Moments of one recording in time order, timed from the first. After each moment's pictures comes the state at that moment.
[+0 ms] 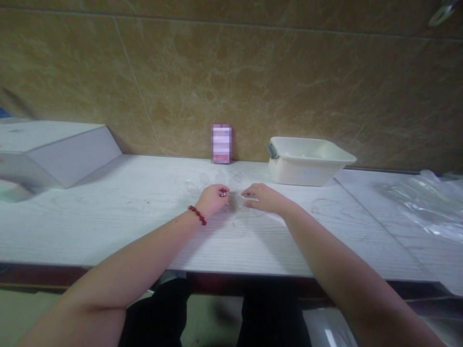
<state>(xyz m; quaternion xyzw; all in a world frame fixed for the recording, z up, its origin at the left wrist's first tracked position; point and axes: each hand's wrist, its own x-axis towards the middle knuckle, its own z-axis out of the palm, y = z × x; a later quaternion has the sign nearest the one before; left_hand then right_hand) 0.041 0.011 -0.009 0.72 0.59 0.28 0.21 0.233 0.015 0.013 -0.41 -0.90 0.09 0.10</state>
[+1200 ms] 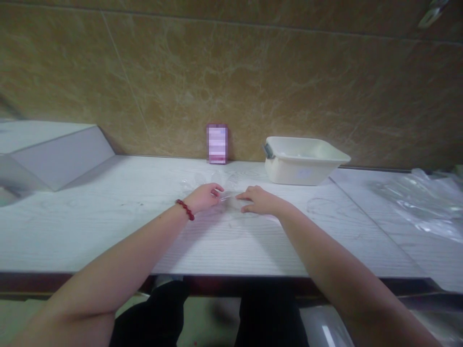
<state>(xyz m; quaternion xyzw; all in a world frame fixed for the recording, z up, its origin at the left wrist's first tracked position) 0.027 0.016 0.007 0.75 0.58 0.18 0.27 0.231 0.013 0.015 -0.44 -0.89 0.12 0.03</state>
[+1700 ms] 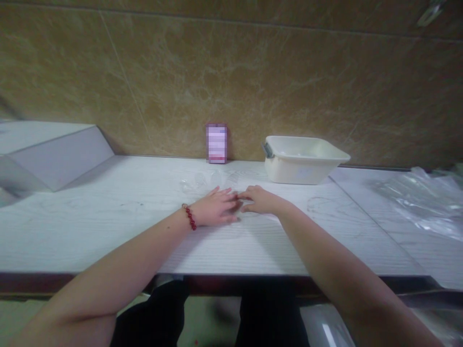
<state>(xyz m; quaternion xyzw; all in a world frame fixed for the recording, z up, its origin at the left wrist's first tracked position) 0.036 -0.002 0.005 0.95 0.30 0.04 0.04 0.233 0.015 0.012 -0.42 -0.90 0.11 0.03</state>
